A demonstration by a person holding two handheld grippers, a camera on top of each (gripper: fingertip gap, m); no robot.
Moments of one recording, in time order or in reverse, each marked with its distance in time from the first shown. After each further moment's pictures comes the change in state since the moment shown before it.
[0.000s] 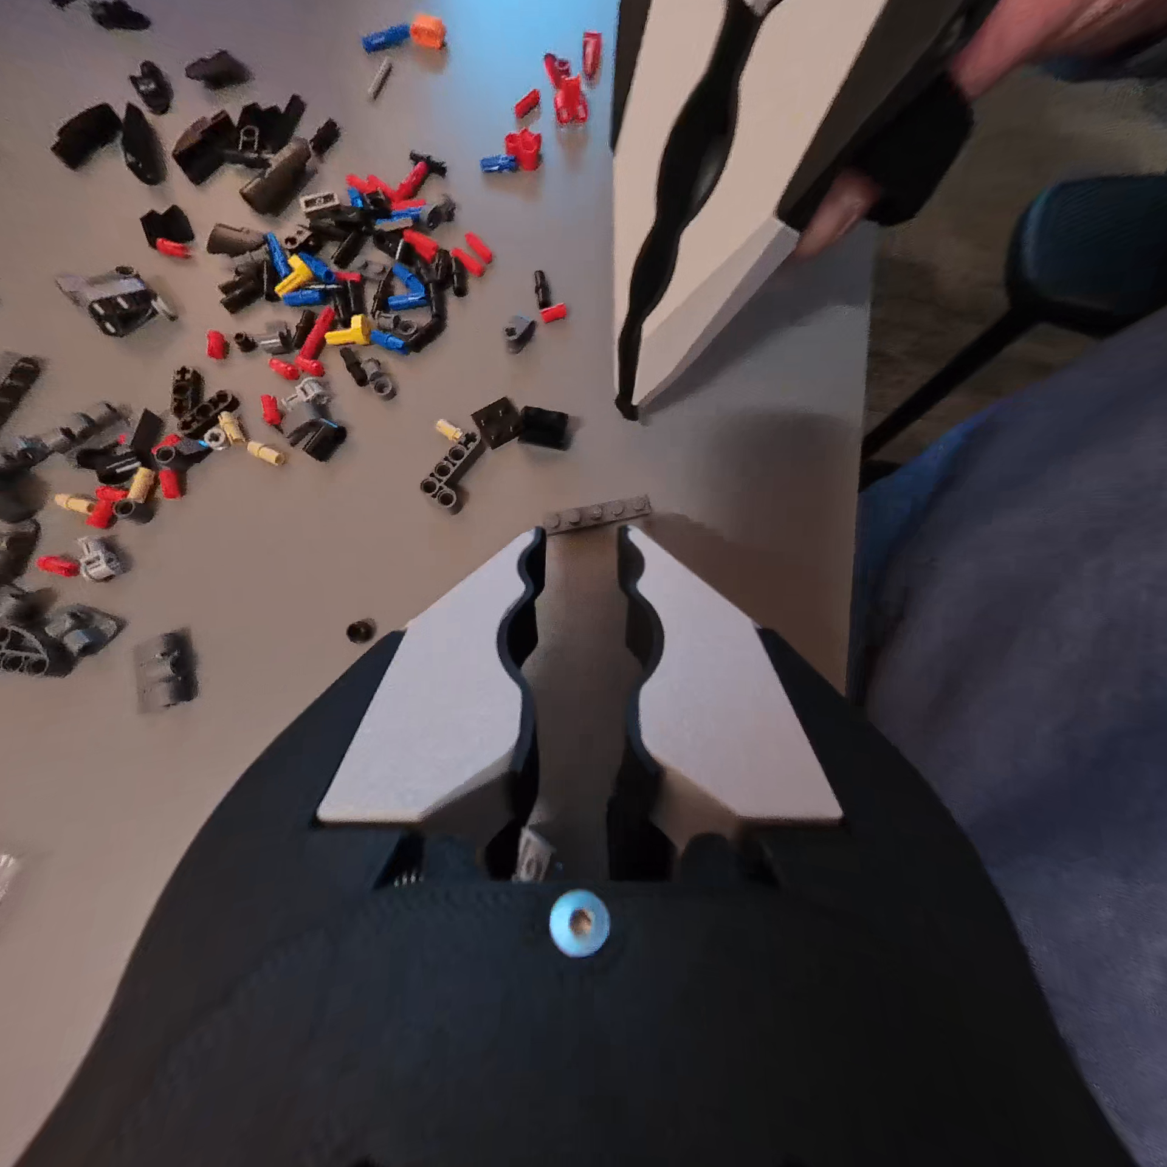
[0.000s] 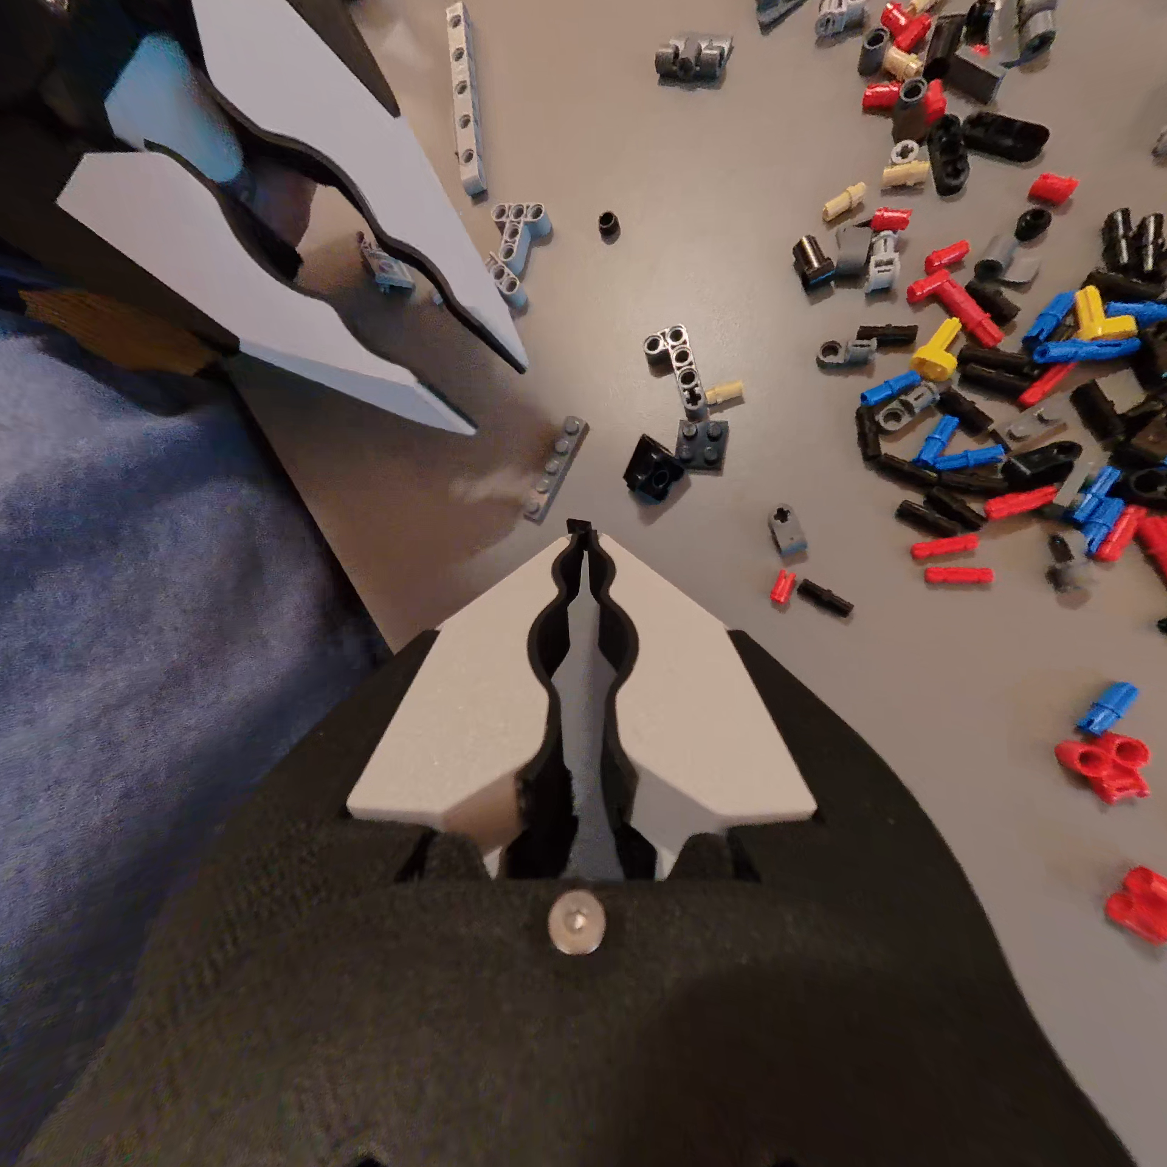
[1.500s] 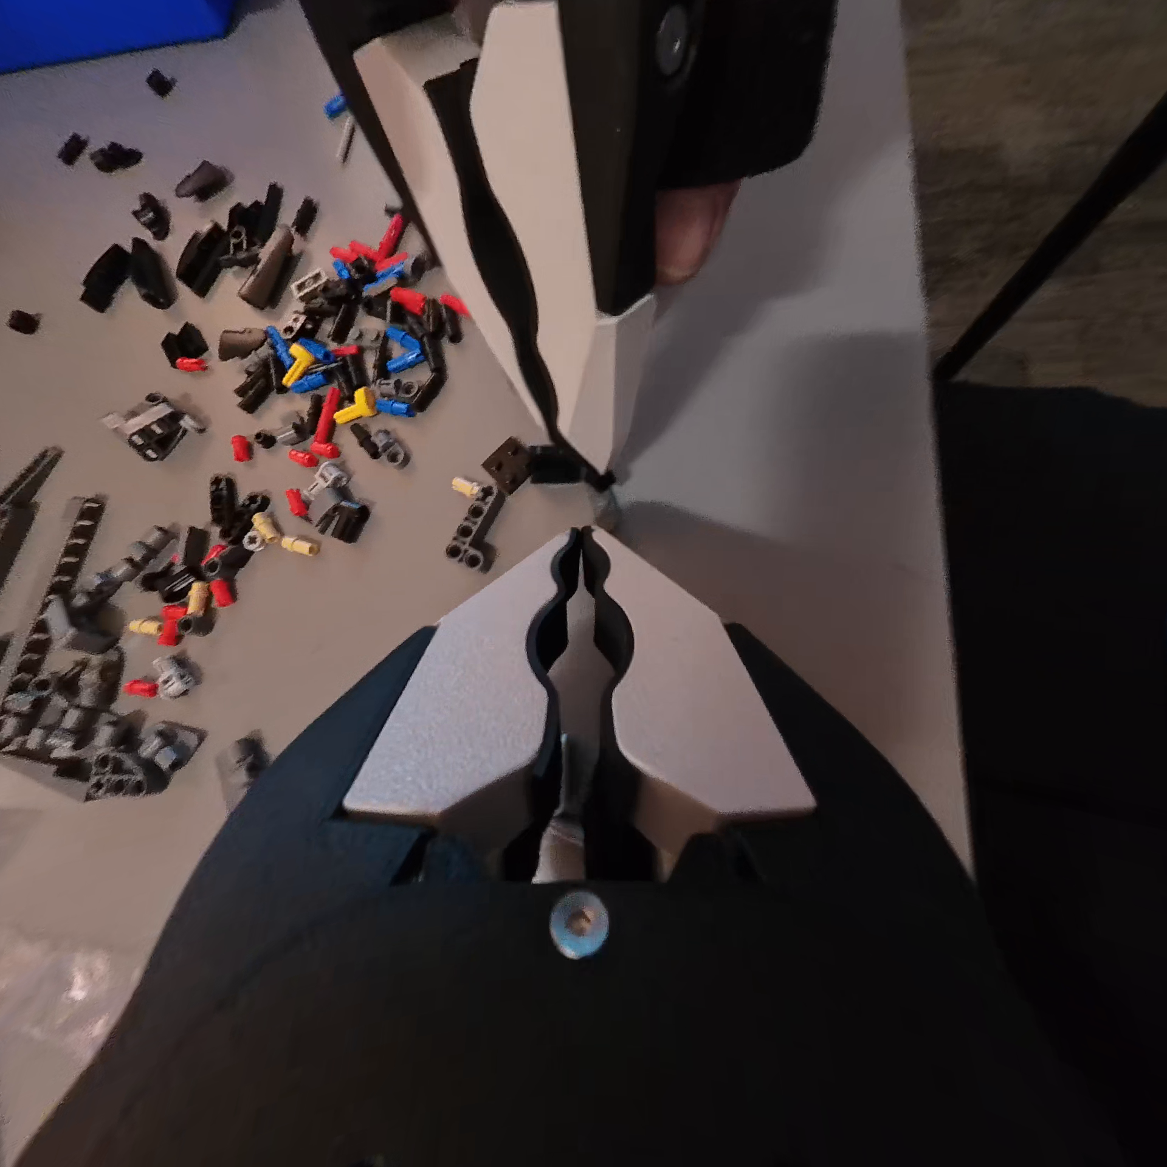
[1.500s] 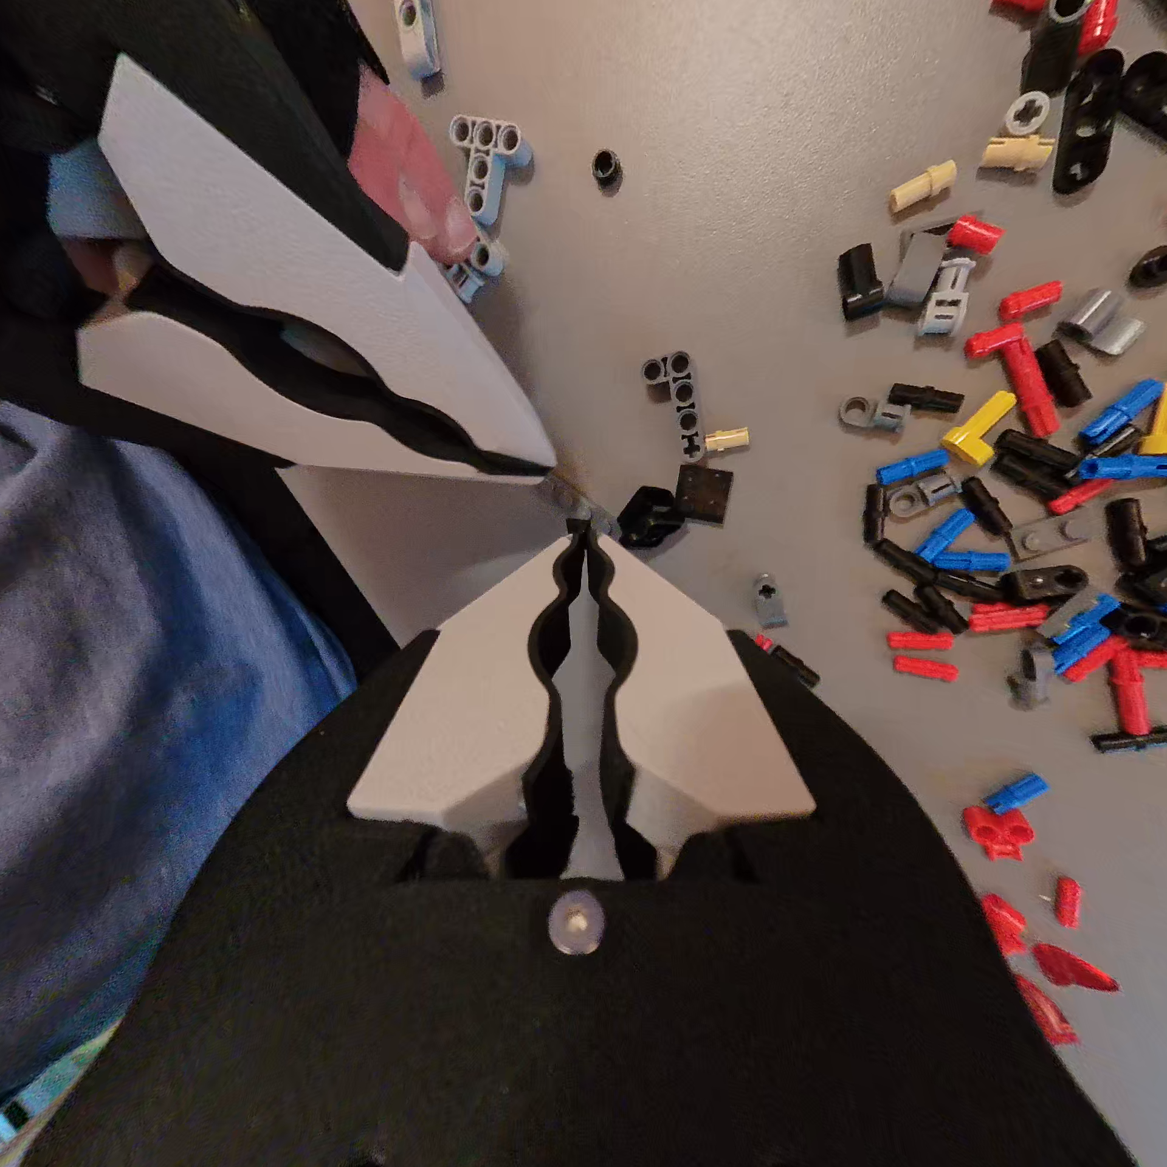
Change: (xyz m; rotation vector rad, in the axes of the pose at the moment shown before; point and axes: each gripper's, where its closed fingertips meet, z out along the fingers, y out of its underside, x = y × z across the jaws) left arm -0.007 -0.006 0.019 -0.017 -0.025 0.222; right arm 0.004 -0.010 0.016 -0.394 -0.033 -0.003
